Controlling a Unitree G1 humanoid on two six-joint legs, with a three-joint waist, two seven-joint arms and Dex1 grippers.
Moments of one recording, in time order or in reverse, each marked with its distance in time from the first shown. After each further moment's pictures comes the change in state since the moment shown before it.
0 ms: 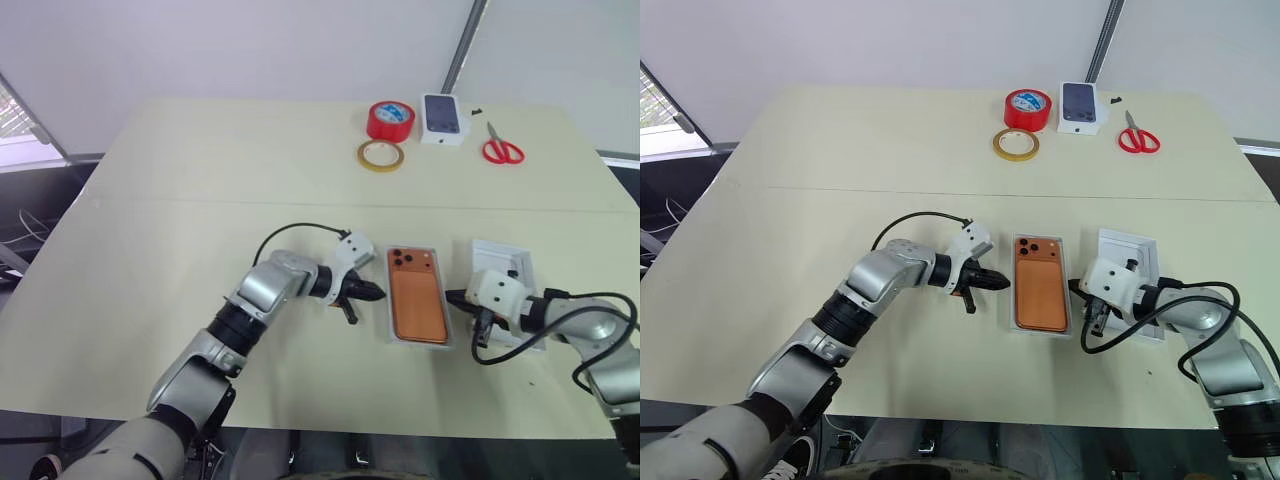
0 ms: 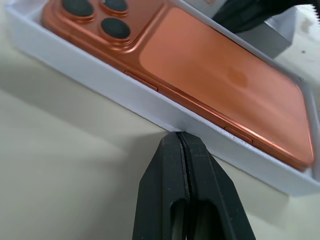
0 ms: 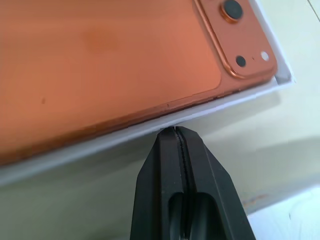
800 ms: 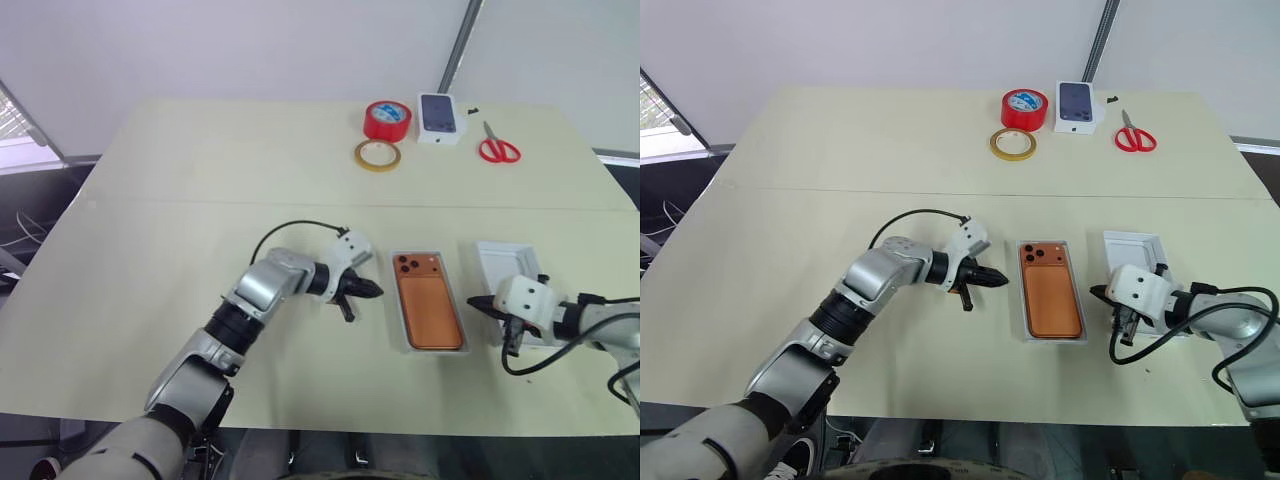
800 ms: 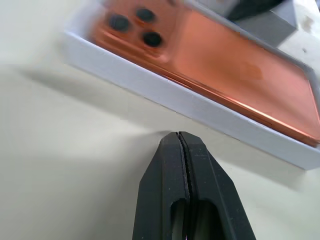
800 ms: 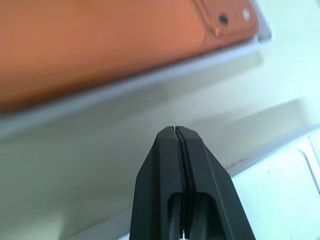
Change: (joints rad) left arm 0.004 0.071 0.073 -0.043 0.017 -0.042 -0.017; right arm 0.104 -0.089 -0.106 0.021 0.032 -0.055 0.036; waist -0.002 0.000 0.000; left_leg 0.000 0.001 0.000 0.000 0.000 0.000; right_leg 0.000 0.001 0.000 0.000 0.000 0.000
